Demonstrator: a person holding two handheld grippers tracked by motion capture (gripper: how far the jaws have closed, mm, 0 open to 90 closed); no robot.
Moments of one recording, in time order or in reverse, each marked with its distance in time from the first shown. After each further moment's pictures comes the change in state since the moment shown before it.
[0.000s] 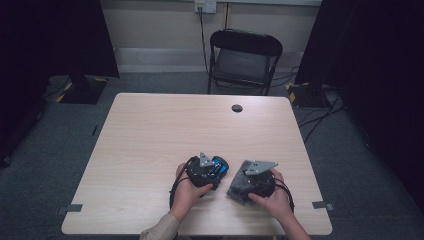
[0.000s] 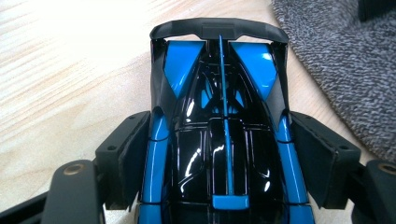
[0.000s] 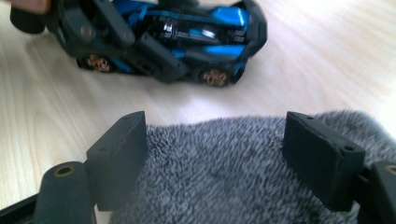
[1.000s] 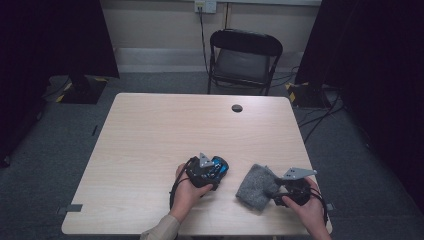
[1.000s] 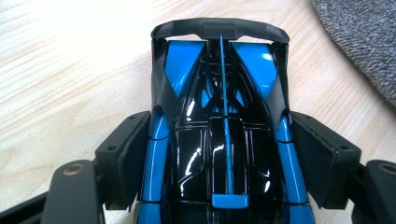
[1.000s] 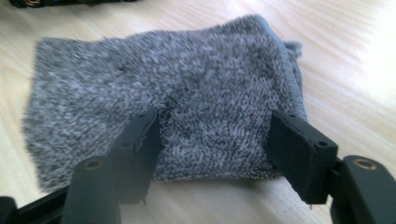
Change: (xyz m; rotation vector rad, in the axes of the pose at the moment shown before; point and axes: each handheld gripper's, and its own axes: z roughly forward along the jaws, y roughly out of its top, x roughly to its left) left arm 0.000 -0.001 0.000 -0.007 0.007 -0.001; right arm -0.039 -0.063 -0.063 0.050 -0.121 0.167
